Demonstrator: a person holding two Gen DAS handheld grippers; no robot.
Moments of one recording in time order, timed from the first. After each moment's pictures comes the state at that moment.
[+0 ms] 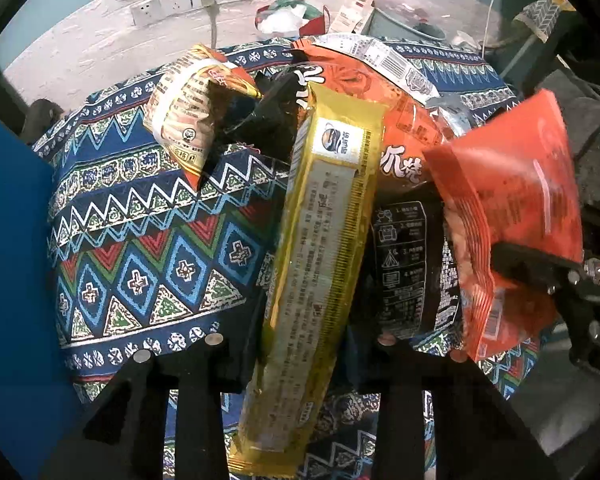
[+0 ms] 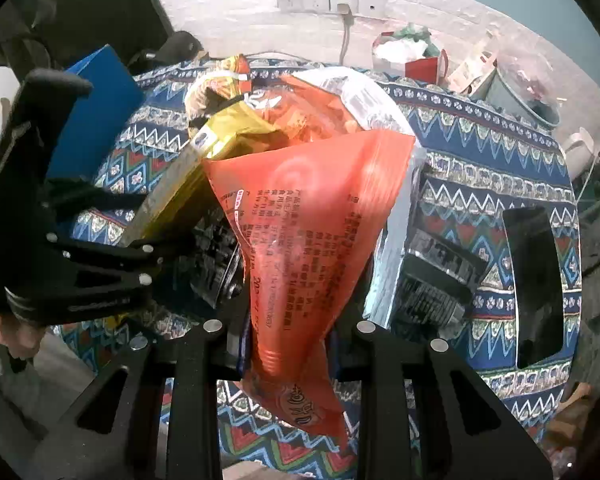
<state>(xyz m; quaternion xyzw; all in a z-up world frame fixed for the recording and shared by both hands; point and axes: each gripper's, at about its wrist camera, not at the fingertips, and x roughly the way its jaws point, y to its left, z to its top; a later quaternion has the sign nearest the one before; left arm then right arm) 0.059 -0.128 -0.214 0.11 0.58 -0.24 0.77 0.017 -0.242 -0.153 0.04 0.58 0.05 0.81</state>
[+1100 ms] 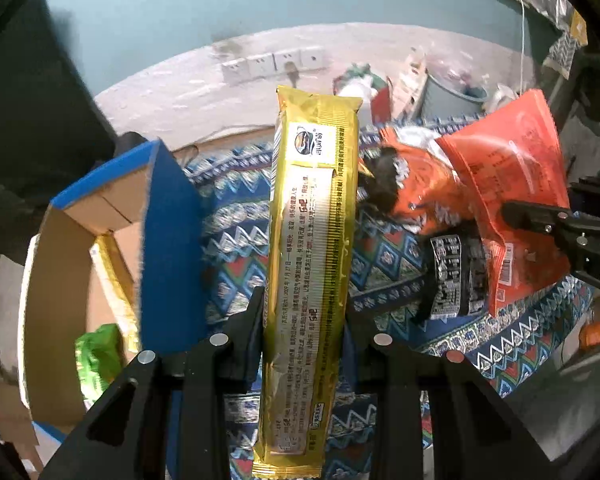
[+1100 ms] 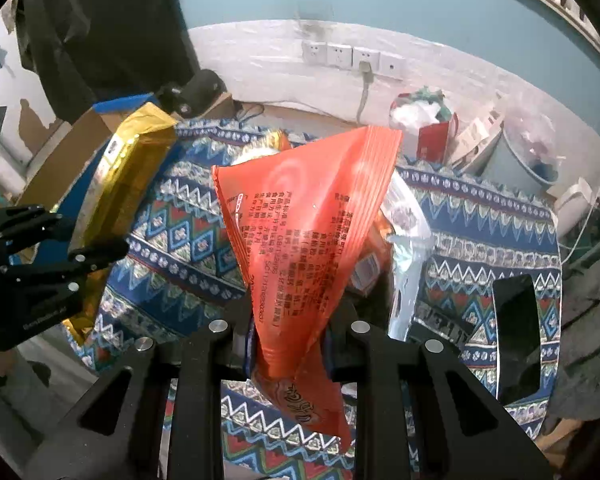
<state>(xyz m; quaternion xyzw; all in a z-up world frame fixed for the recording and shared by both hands) 0.028 -0.045 -0.117 0.12 0.49 -0.14 0.85 0.032 -0.213 -0.094 0.01 0.51 0.07 0.86</state>
